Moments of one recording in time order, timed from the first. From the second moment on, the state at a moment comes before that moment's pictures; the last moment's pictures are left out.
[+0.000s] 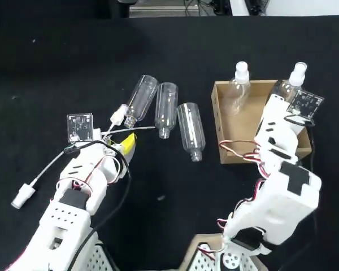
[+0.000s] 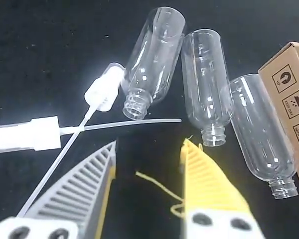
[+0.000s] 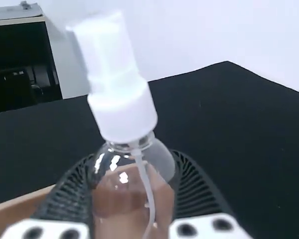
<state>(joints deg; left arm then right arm) 10.0 -63.1 87.4 14.0 17.4 26.5 20.2 47.5 -50.1 0.1</state>
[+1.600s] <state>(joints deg) 10.0 -63.1 87.4 14.0 17.4 24.2 31.1 38.7 -57.9 2.0</state>
